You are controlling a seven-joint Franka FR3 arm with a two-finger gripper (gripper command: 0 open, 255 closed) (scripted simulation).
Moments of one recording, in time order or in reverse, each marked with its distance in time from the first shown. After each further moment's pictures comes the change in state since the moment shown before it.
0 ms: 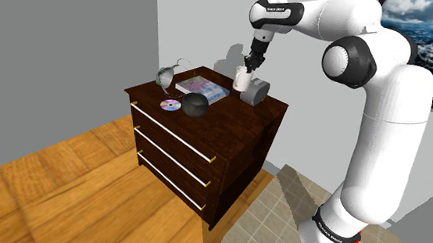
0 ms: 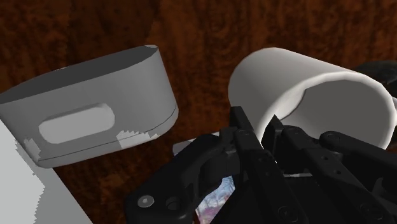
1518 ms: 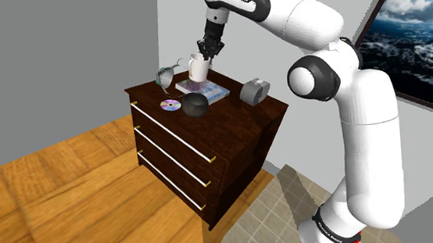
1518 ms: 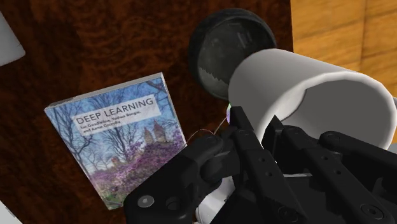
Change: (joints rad) arm 0.178 0.234 0.105 0.514 0.011 -0.243 0.371
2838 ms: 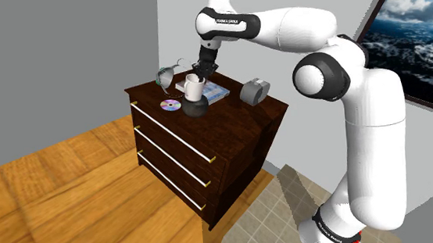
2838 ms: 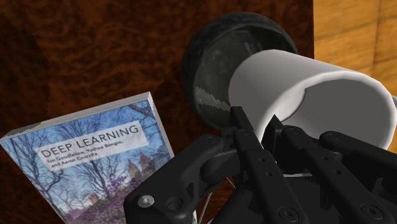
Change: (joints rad) arm 0.065 -0.058 0.001 -0.347 -0.012 0.285 -0.009
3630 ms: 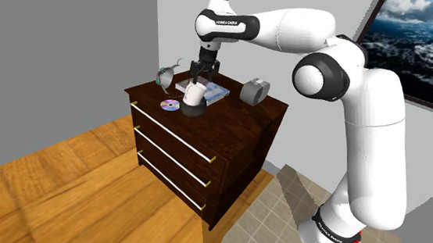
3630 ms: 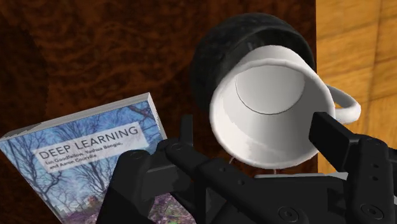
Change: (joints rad) arm 0.000 0.003 0.001 -0.009 0.001 0.013 -0.002
